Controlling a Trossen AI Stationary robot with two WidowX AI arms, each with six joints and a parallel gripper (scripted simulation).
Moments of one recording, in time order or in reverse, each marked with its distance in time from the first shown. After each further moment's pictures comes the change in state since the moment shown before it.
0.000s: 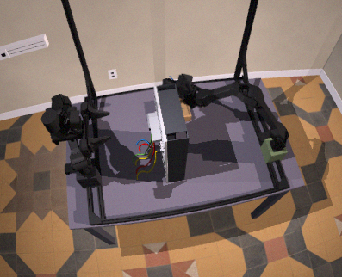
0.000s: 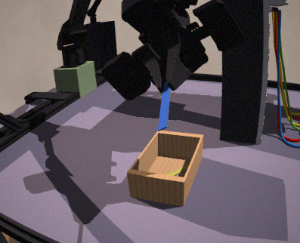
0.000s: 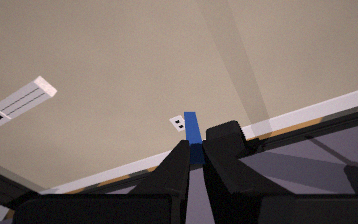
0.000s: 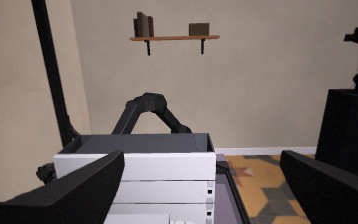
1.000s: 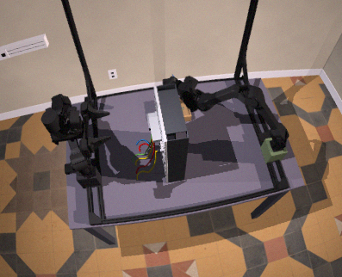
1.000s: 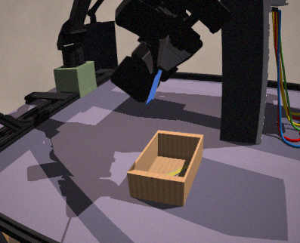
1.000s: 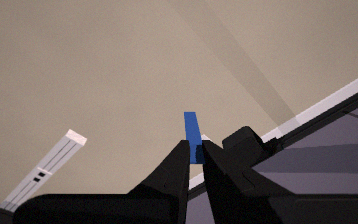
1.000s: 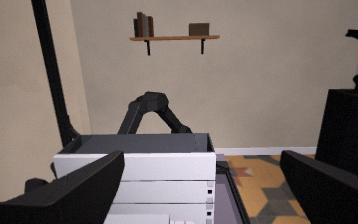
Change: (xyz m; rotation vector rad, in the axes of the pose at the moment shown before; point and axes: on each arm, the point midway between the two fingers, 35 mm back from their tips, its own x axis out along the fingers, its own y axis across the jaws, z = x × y) left arm -0.015 -0.002 0.009 0.267 -0.114 0.026; right arm 0.000 0.000 0.000 0.000 0.000 0.000
